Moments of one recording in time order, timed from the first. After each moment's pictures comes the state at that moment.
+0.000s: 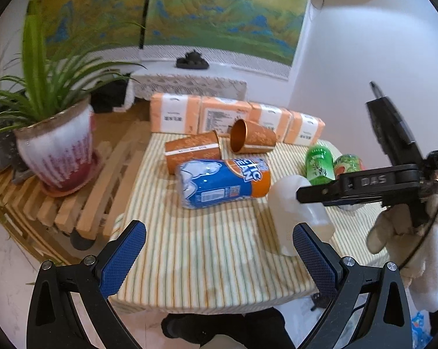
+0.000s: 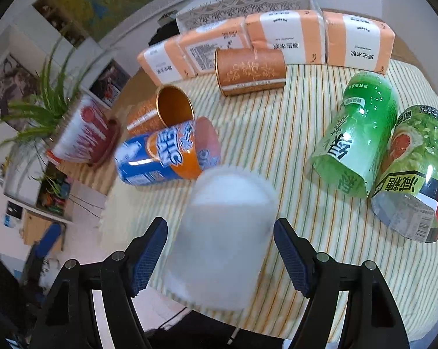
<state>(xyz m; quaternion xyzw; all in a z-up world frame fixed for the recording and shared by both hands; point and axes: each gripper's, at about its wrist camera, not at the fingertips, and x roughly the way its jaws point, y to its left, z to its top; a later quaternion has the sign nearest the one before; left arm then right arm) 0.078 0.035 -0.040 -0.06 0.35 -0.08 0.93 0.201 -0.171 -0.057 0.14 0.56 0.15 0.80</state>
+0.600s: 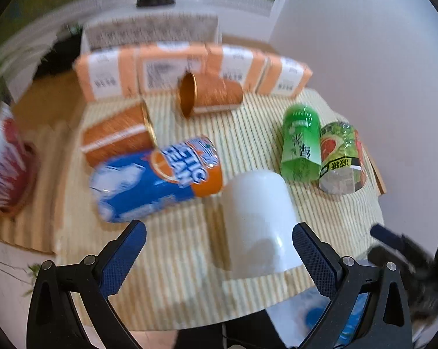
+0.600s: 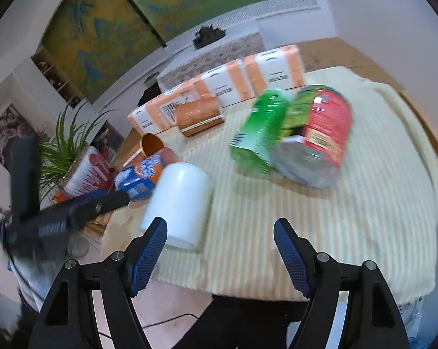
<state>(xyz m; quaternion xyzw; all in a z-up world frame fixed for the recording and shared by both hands) 0.189 -0.038 -0.051 -0.04 0.52 -0.14 0.84 0.093 -0.254 -0.036 0.21 0.43 0.08 0.87</state>
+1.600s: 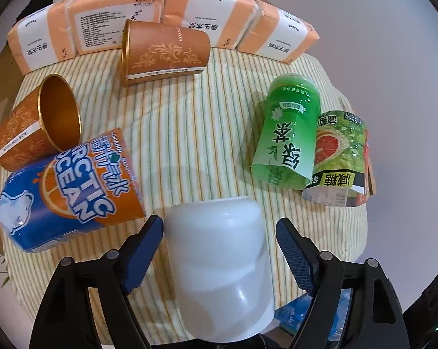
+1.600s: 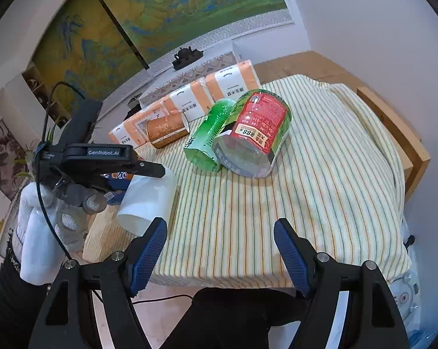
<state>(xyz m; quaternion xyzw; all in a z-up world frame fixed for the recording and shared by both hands) 0.261 -0.104 -0.094 -0.08 0.62 -0.17 0.76 0.045 -0.293 -0.043 0.21 0.40 0.03 0.89</state>
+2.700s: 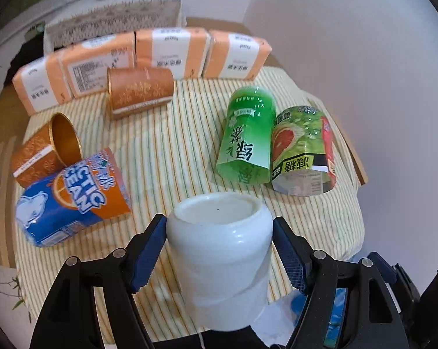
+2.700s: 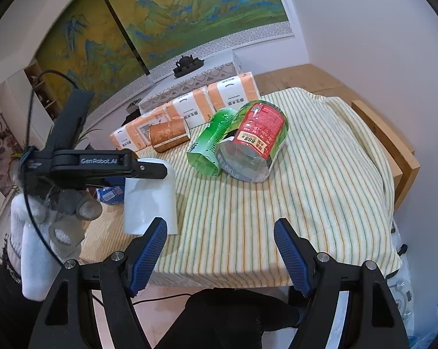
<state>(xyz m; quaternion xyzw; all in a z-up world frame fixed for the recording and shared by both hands) 0.213 -0.127 -0.060 -0.02 0.53 -0.20 0.82 0.030 -0.286 -0.034 0.19 0.38 0.02 0.91</state>
